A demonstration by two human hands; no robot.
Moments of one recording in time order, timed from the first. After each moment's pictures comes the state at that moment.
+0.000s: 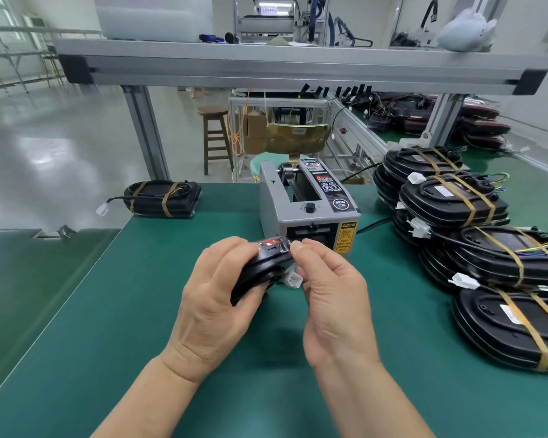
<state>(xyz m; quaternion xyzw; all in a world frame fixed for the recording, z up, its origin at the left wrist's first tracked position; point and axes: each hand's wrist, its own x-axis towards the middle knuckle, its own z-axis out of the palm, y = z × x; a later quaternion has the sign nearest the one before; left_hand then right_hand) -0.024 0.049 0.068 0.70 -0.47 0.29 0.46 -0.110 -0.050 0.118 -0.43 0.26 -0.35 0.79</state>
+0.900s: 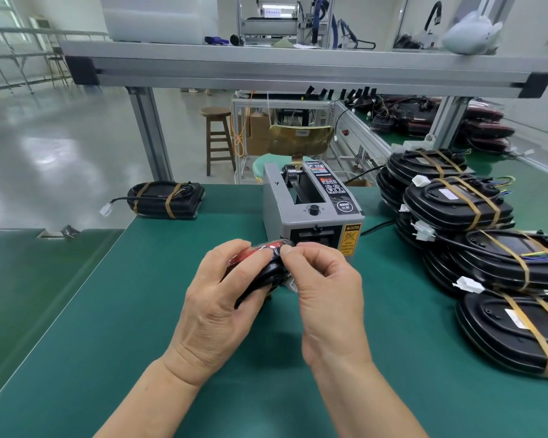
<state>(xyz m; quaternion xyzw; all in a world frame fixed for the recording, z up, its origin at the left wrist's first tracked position) -0.022 0.052 0.067 0.70 -0.47 0.27 0.46 -0.100 -0.049 0.109 -0.54 0.26 -0.39 0.69</state>
